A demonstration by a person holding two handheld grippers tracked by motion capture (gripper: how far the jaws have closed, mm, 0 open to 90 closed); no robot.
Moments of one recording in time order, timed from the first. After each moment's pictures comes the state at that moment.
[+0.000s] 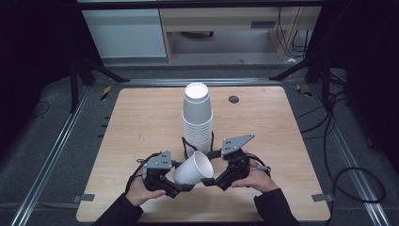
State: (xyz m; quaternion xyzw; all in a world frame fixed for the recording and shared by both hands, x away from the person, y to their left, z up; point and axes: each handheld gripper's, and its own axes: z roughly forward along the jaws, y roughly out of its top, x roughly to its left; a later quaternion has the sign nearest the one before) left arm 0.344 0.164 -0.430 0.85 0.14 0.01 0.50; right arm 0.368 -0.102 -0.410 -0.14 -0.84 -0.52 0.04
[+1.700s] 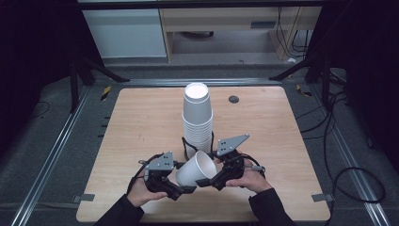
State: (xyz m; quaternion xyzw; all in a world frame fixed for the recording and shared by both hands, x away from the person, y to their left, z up) left arm 0.342 0.159 -0.432 0.85 0.14 0.01 0.50; right arm 0.370 -0.091 -0.413 -0.12 -0.83 -0.54 0.06
